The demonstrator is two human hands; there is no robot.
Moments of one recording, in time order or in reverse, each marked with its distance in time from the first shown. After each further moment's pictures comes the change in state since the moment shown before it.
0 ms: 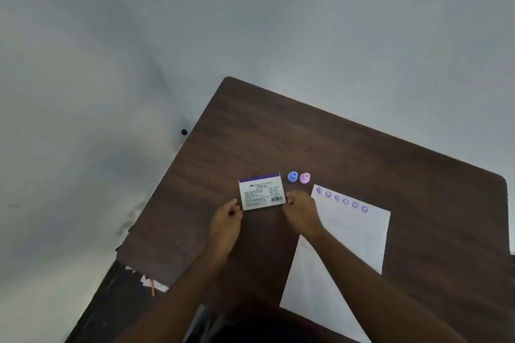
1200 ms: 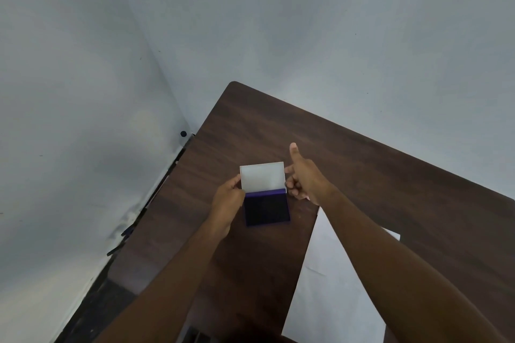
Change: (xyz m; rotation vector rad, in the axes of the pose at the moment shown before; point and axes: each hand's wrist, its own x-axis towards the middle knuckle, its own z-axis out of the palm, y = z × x) left_hand 0.043 0.095 -0.016 -0.115 -0.121 -0.069; right_hand 0.083 -0.072 -0.052 0.486 -0.243 0.277
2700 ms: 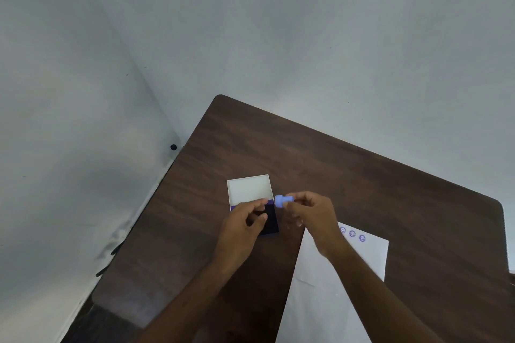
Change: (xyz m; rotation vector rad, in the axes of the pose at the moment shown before) left_hand -0.034 -0.018 0.038 0.257 -0.007 0.433; right_hand -0.053 0.052 -0.022 0.059 0.232 -0.250
